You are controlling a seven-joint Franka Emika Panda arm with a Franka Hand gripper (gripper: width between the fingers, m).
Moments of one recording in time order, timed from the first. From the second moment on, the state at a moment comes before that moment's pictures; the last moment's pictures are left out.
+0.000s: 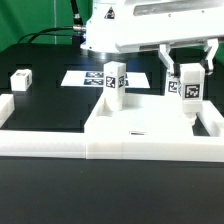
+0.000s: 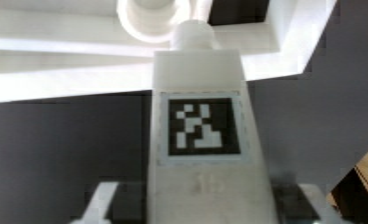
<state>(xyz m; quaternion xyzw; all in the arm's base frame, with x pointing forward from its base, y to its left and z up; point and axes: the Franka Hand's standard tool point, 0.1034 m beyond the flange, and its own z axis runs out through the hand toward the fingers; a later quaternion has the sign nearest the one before) 0.624 0.085 0.113 -0.96 0.02 -0.27 0.05</state>
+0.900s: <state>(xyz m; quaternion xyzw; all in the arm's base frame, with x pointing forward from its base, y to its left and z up) 0.620 0.069 0.105 -0.96 0.03 -0.26 0.05</state>
